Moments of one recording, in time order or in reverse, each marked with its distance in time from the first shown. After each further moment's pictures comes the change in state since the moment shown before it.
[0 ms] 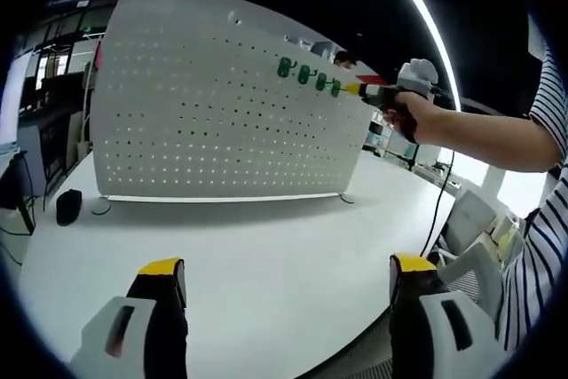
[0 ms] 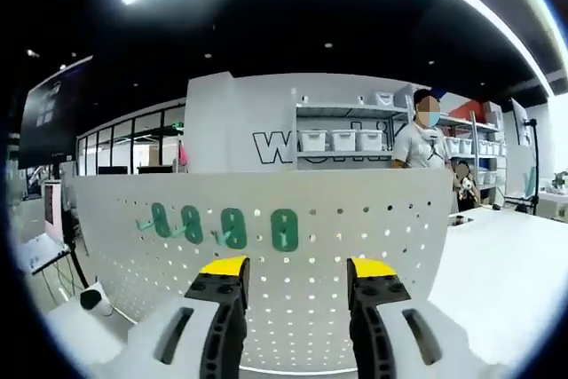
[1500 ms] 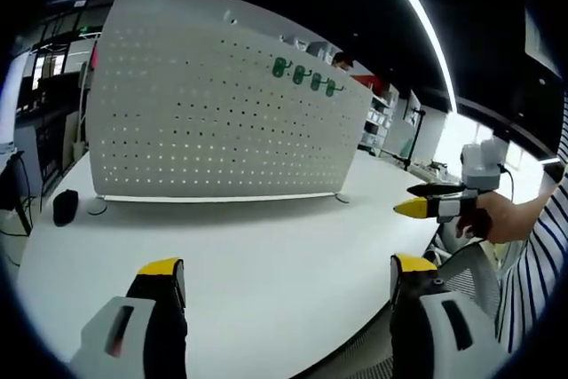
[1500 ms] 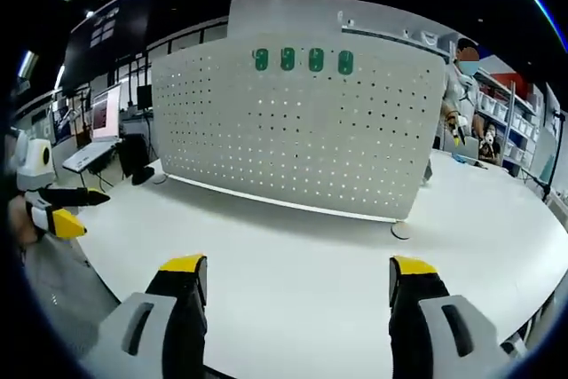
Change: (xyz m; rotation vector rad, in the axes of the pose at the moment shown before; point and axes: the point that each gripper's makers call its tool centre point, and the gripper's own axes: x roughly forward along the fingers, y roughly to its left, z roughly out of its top) left arm -0.002 -0.001 -0.001 -0.005 -0.001 -0.018; right arm -0.182 0.044 -0.162 -0.116 0.384 0.172
